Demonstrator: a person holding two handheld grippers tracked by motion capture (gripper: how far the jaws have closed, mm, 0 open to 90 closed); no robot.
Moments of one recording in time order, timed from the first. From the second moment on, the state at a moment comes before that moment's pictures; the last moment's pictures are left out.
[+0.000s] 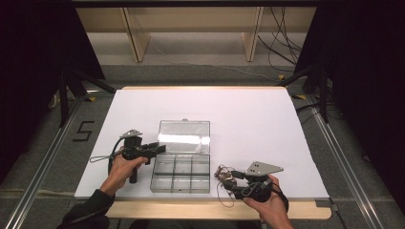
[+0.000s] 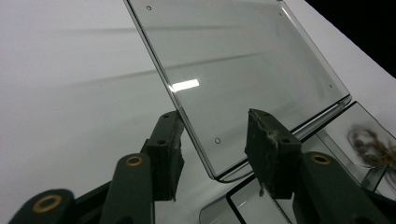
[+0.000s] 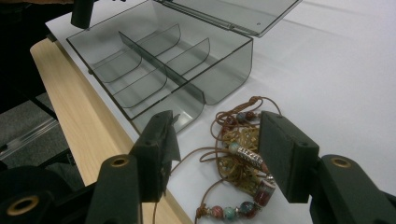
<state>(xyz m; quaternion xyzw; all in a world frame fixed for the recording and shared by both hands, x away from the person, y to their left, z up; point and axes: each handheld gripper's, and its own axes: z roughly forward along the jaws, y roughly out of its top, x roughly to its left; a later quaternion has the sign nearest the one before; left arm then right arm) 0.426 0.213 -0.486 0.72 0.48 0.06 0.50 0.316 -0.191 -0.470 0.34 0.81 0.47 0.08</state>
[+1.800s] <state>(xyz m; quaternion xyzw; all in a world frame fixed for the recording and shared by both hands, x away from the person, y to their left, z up) 0.327 0.229 -0.458 0.75 0.43 0.06 0.50 0.326 -0.202 -0.478 0.39 0.80 0.45 0.08</state>
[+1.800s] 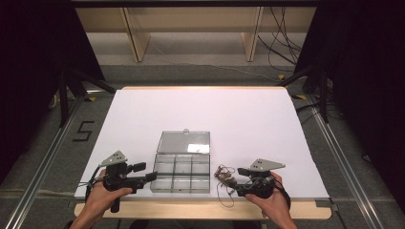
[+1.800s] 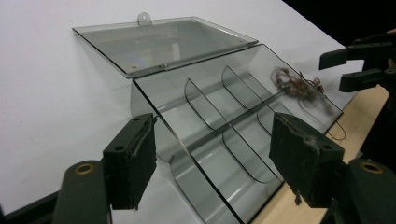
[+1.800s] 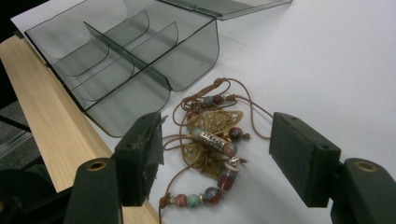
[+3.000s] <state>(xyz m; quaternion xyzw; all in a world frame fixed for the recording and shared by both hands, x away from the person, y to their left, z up) 0.286 0.215 -0.485 0.79 0.41 0.09 0.45 0.348 -0.191 -0.482 0.36 0.83 0.43 0.08</state>
